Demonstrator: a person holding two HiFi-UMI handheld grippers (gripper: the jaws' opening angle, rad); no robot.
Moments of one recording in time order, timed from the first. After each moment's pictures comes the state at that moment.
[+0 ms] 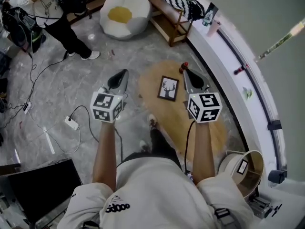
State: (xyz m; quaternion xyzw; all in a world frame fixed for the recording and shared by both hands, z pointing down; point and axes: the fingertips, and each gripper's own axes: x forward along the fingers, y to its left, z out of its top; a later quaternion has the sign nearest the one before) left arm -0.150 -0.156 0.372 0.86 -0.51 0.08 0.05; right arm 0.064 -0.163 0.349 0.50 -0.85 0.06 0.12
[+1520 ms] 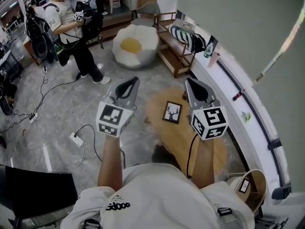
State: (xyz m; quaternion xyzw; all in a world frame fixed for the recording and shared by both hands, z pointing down) left arm -0.139 -0.054 0.213 0.86 -0.50 0.05 -0.11; right arm 0.021 -0.059 0.197 0.46 -0.88 -0.07 0.06
